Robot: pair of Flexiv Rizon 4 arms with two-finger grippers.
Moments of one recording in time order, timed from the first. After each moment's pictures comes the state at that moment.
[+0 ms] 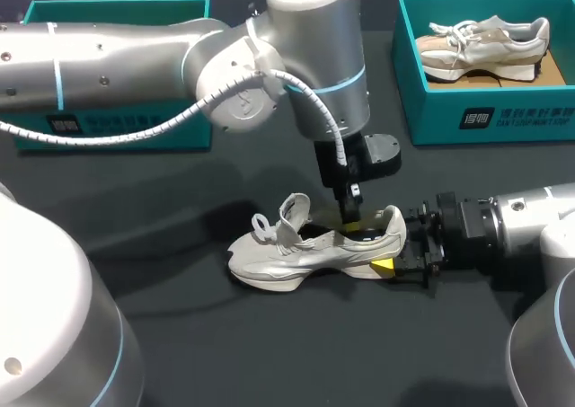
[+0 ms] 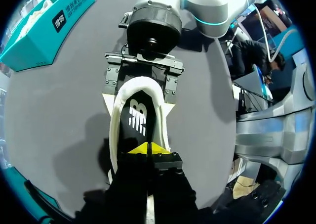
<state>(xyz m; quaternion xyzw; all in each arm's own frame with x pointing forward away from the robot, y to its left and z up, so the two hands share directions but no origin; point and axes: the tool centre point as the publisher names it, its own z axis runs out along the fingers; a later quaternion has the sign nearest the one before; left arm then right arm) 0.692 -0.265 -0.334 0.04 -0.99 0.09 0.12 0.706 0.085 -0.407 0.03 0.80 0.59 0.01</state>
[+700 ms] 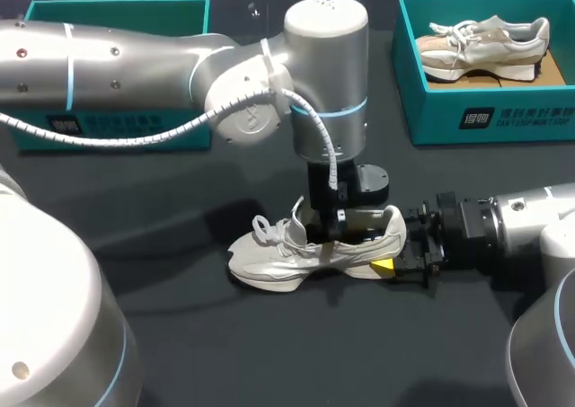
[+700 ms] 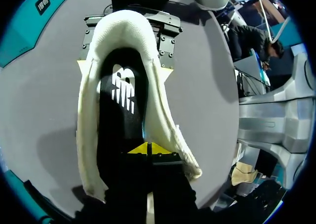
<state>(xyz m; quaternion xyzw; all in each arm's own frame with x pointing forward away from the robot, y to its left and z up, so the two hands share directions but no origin) 0.671 -0.234 -0.372 0.01 -0.99 0.03 0.14 0.706 0.085 -0.407 0.03 0.80 0.59 0.01</state>
